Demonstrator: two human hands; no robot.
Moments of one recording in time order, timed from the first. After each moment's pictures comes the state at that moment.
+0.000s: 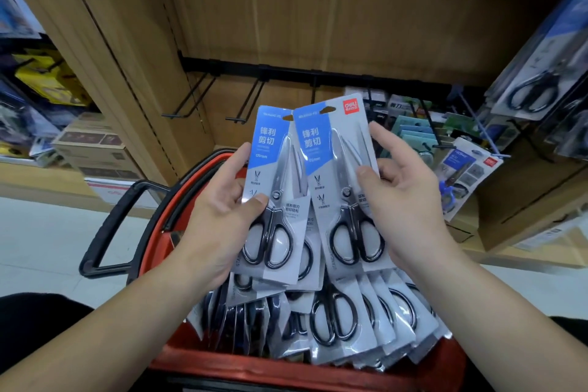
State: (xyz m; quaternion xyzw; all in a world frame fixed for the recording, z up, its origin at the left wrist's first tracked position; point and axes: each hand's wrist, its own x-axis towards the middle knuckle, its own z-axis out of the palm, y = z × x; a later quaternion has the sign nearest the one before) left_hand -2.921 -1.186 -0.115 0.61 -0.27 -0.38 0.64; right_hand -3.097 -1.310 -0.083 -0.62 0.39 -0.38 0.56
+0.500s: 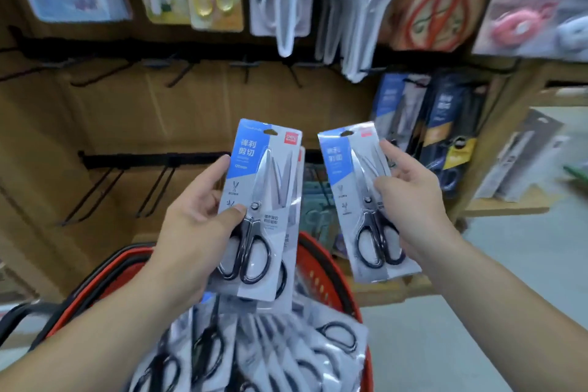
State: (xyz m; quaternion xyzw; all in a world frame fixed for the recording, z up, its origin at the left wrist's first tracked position) left_hand -2.991 -1.282 -0.023 0.58 -0.36 -0.34 0.64; right_hand -3.218 -1.410 -0.007 -0.55 0.50 -0.49 0.46
